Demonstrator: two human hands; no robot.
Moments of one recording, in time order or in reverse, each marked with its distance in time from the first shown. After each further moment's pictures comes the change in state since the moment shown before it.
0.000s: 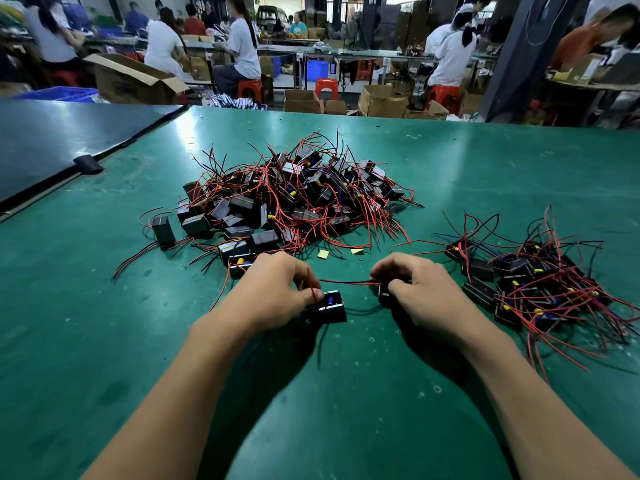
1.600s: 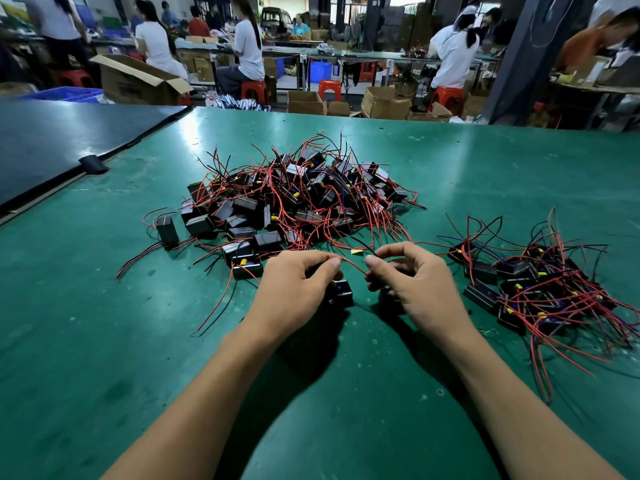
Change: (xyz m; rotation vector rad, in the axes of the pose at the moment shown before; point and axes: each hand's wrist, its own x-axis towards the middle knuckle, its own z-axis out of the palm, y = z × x) left_hand -0.001 0.020 0.023 -0.415 0.308 -0.012; right_hand -0.004 -0.012 0.019 0.476 0.177 -0.014
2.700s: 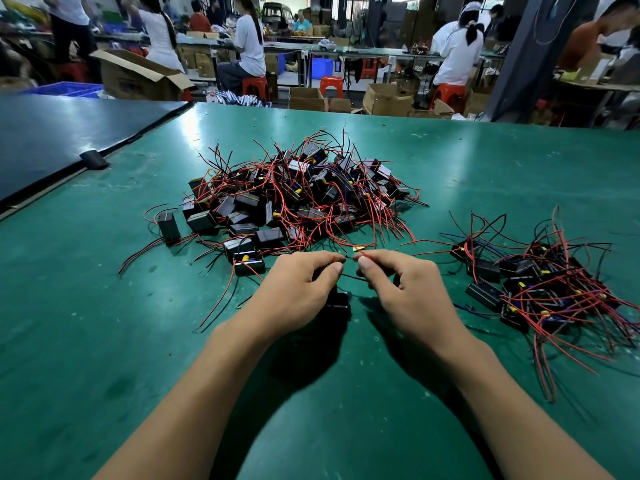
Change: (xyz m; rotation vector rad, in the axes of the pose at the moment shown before) left_hand -0.001 -0.002 -0.009 0.121 -0.198 0.050; right_hand -0.005 0.001 0.011 -0.405 -0.011 -0.318
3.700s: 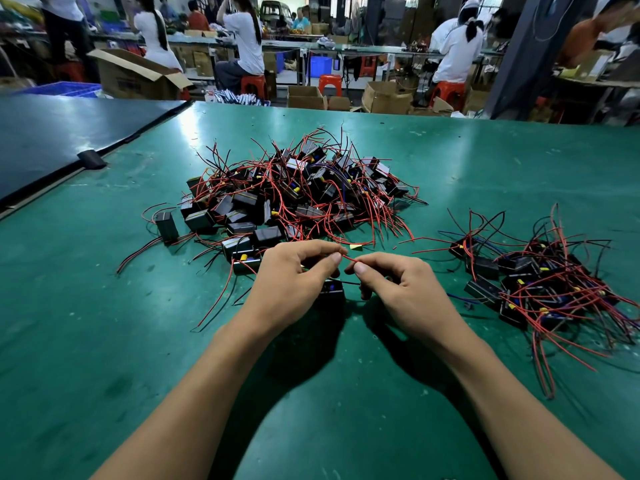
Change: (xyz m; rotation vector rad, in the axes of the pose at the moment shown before) left_hand 0.001 -0.001 0.003 -0.228 0.190 0.011; right_hand -0.001 0.000 -0.005 0.177 -0.151 0.121
